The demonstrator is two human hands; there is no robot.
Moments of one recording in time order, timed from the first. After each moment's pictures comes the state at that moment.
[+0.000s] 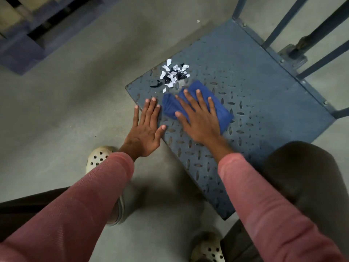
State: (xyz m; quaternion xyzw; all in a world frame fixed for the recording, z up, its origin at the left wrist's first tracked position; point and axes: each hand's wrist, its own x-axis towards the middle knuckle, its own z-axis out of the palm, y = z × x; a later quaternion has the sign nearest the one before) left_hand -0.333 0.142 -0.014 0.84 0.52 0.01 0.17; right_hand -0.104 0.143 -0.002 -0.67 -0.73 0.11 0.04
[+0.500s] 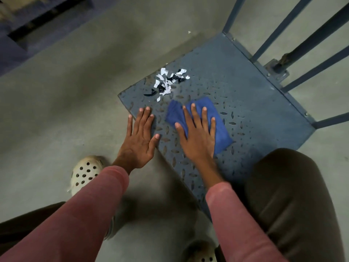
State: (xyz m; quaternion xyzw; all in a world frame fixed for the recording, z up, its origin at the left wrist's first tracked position) left_hand -0.333 0.139 -0.027 0.84 0.51 0.09 0.17; right_hand -0.118 0.113 -0.001 -0.76 -0.64 0.08 0.06
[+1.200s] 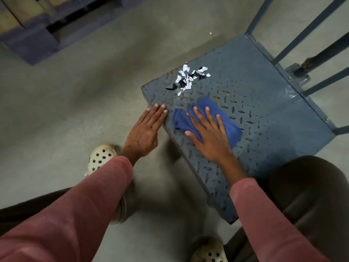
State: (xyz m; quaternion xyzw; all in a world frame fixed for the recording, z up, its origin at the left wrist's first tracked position) left_hand -0.375 0.139 -0.022 0.87 0.47 0.09 0.09; right_hand -0.109 0.102 0.006 -0.63 -0.77 0.12 0.03
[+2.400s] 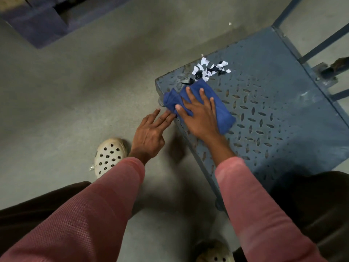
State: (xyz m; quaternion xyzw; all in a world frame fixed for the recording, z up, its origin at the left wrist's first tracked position) left_hand -0.386 0.125 -0.030 0.84 0.52 0.09 0.13; right_hand -0.194 0.175 0.013 -0.66 -0.72 0.23 0.05
